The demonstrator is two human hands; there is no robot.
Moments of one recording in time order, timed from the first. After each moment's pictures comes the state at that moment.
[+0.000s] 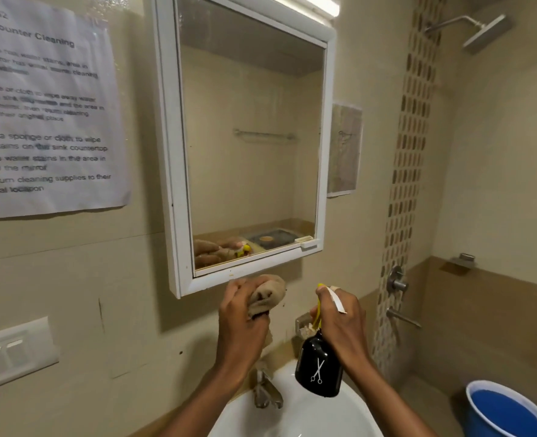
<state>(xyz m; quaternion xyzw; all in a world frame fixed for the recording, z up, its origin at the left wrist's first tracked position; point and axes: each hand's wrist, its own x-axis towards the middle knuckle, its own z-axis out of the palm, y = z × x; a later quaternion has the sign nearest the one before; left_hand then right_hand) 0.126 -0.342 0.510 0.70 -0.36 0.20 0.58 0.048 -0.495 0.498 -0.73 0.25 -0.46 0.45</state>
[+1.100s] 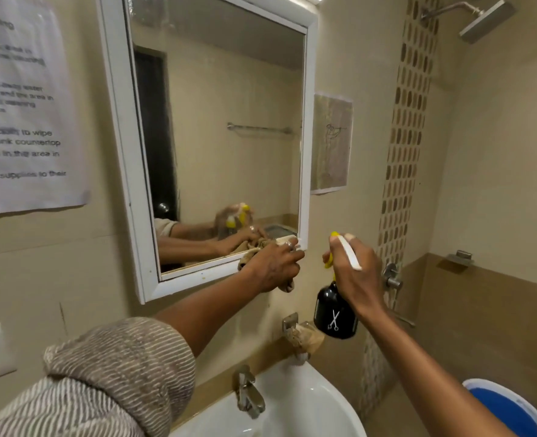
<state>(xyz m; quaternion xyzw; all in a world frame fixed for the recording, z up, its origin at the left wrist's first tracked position) 0.215 -0.488 0.571 0.68 -0.56 0.39 -0.26 0.043 -0.579 0.569 -0.75 0.17 -0.52 0.36</state>
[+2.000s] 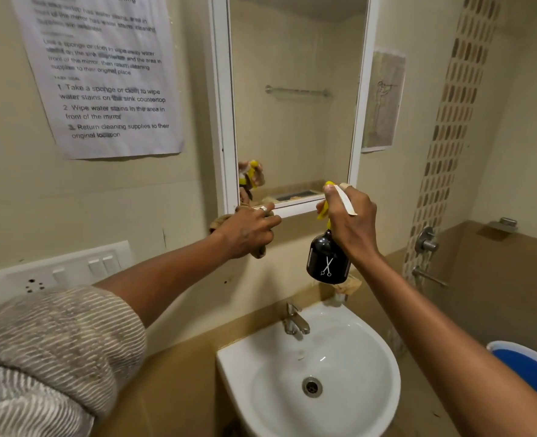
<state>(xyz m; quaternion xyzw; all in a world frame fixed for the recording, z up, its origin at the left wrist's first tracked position) 0.193 -0.279 0.568 0.71 -0.50 0.38 -0.31 0.044 -0.443 0.576 -0.75 0.12 -0.51 0.42</state>
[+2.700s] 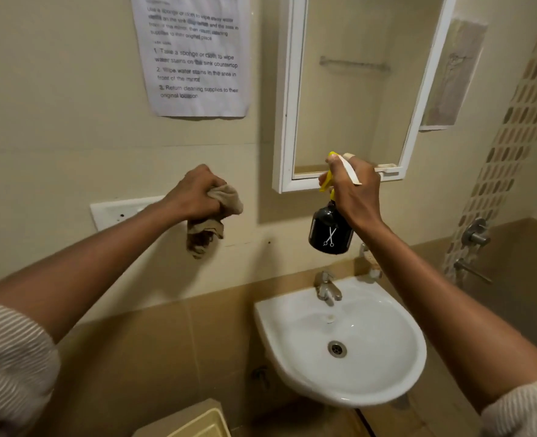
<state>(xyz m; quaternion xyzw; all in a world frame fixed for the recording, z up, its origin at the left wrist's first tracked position) 0.163 -0.089 0.580 0.91 -0.31 0.17 0.20 0.041 -0.354 0.581 -0.75 0.04 -0.44 0.48</state>
